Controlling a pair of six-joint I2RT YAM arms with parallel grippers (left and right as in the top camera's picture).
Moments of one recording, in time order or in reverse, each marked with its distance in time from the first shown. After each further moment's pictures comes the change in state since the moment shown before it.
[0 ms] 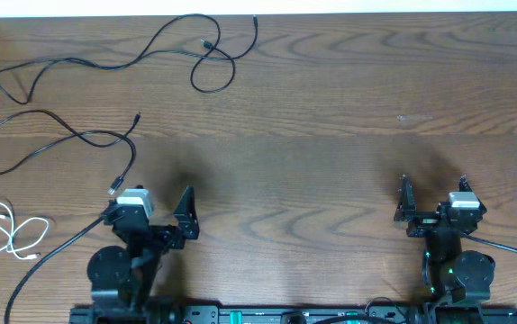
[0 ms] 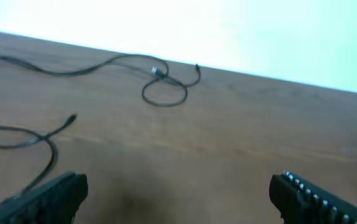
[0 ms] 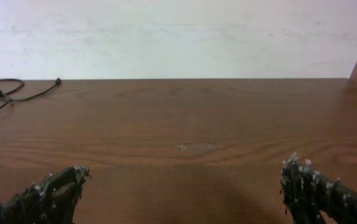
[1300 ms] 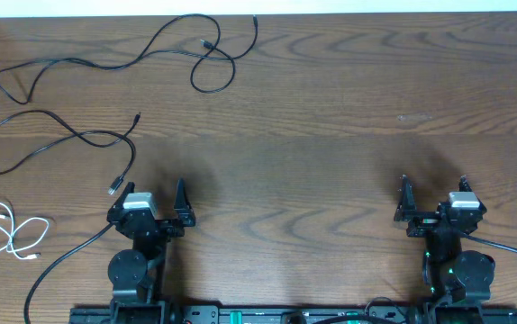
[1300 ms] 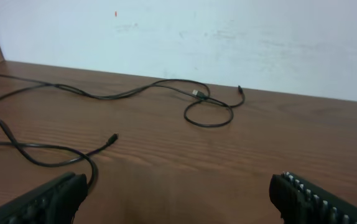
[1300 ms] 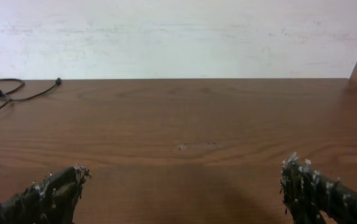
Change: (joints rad) left arm -0.001 -0.133 -0.356 0.369 -0.169 0.093; right arm 0.000 0.000 0.000 0.000 0.000 0.000
